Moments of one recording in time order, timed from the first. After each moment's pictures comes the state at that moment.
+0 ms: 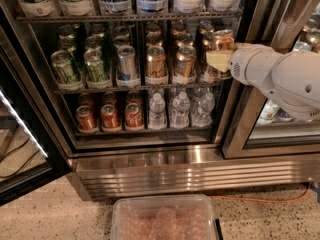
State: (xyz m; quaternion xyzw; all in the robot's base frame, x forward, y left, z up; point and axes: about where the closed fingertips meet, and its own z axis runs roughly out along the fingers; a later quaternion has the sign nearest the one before) arm 0.675 -0.202 0.922 -0.17 0.77 0.03 0.62
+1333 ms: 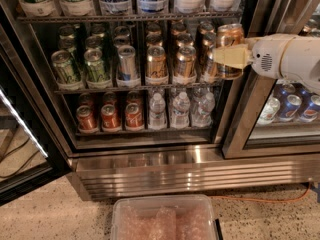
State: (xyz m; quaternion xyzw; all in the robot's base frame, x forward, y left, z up) arm 0.624 -0.191 0.957 -0.24 0.76 0.17 0.58
